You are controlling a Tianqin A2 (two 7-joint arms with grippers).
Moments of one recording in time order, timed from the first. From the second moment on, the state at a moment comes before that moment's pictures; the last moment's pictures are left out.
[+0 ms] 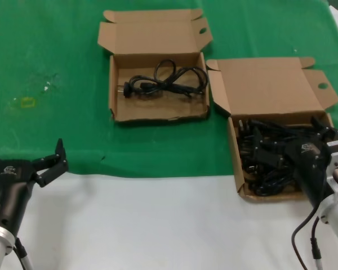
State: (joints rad) left arm 0.00 -0.30 1.60 -1.60 -1.80 0.00 0.00; right arm 0.05 0.29 -1.63 1.55 1.81 -0.02 -0.02
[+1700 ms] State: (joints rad) left arm 0.00 -0.30 1.60 -1.60 -1.80 0.00 0.00; right arm 0.05 0.29 -1.63 1.55 1.81 -0.02 -0.02
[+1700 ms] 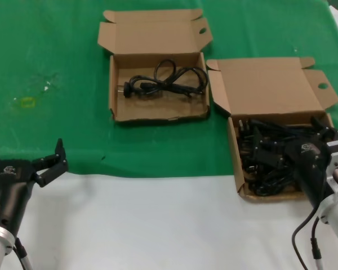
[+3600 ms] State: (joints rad) left arm 0.00 -0.30 1.60 -1.60 -1.80 0.00 0.00; right arm 0.05 0.29 -1.63 1.55 1.81 -0.02 -0.02
